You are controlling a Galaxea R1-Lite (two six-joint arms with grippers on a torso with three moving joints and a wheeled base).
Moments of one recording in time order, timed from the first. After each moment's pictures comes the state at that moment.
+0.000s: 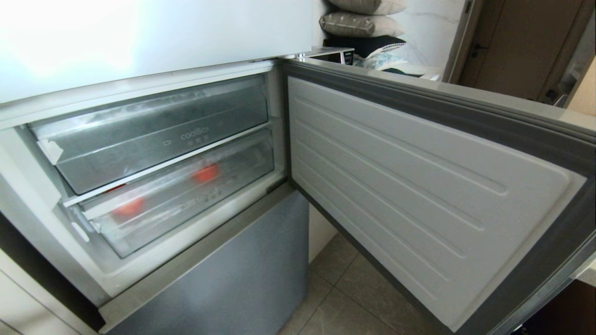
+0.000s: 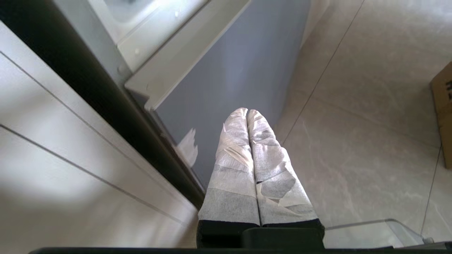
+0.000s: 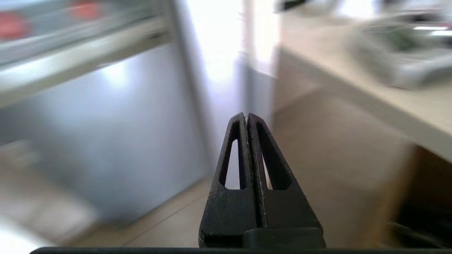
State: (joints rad) left arm 0.02 0.26 -0.01 0.02 -0.05 0.12; right arm 0.01 0.31 -0.36 0.09 0.27 0.08
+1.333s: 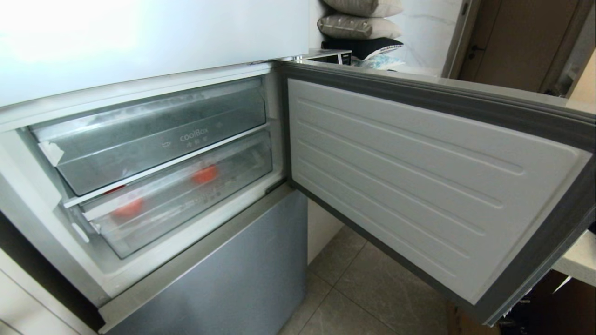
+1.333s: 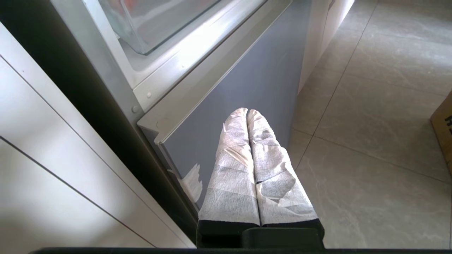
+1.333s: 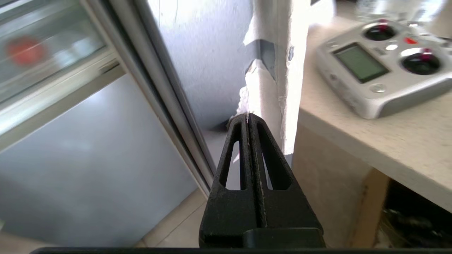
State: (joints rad) left arm 0.00 0.08 -0.01 0.03 -0.04 0.13; right arm -0.04 0.88 -0.48 -0.29 0.24 0.14
